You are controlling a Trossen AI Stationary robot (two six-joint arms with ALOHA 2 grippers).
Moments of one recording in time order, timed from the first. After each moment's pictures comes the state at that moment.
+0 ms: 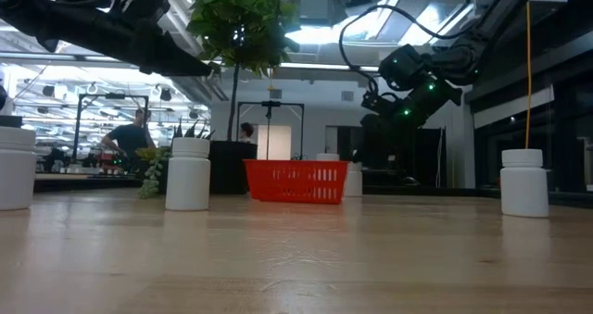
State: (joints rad) left arm 0.21 0.74 0.29 0.27 -0.20 0.20; right arm -0.61 1.63 0.73 0.24 -0.02 -0.11
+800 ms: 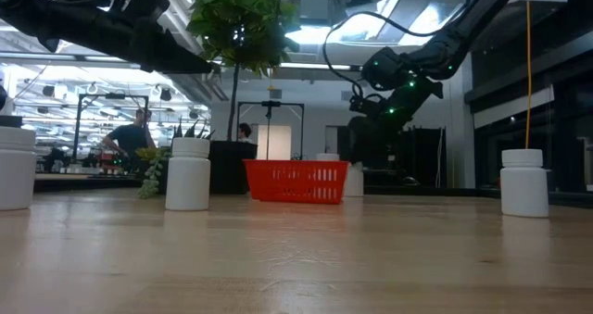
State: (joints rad) left arm 0.21 0.74 0.29 0.29 -0.20 0.21; right arm -0.63 1.71 0.92 0.03 0.03 -0.11
